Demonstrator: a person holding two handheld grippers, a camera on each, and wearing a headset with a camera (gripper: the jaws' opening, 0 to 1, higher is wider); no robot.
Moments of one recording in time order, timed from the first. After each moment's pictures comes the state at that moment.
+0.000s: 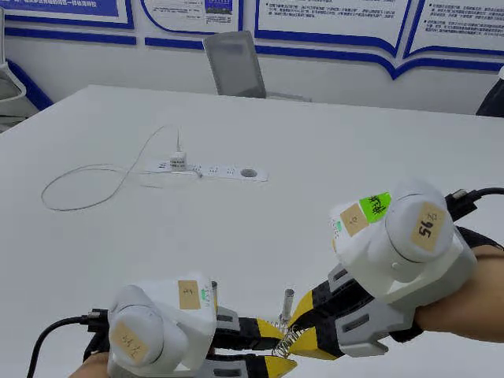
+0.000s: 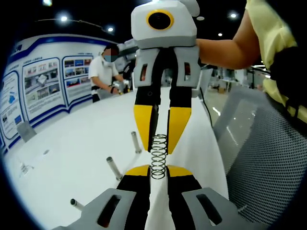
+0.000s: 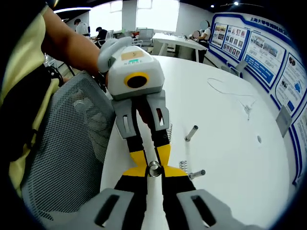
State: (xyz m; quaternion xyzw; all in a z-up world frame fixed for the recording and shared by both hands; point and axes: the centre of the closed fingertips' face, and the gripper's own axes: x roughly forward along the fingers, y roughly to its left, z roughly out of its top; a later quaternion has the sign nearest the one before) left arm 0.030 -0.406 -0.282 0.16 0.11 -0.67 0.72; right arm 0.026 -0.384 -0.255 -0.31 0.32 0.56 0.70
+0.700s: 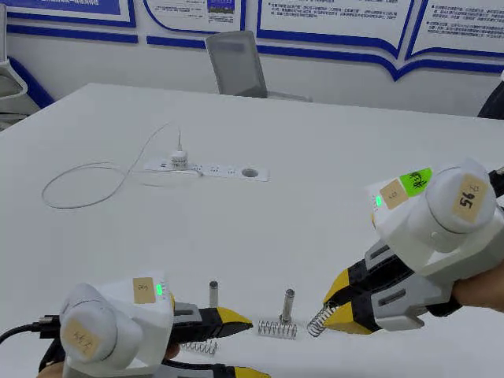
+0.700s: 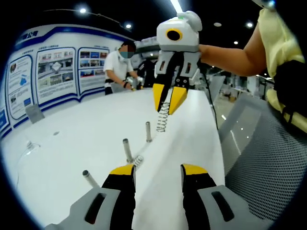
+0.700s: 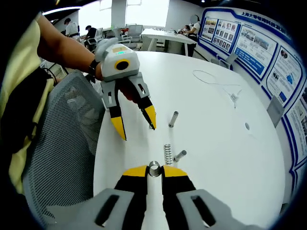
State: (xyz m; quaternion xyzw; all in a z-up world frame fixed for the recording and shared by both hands) left arm 0.043 -0.359 -0.285 0.12 0.15 -0.62 0.76; right arm 0.045 -0.433 -0.242 -0.31 0.34 0.51 0.72
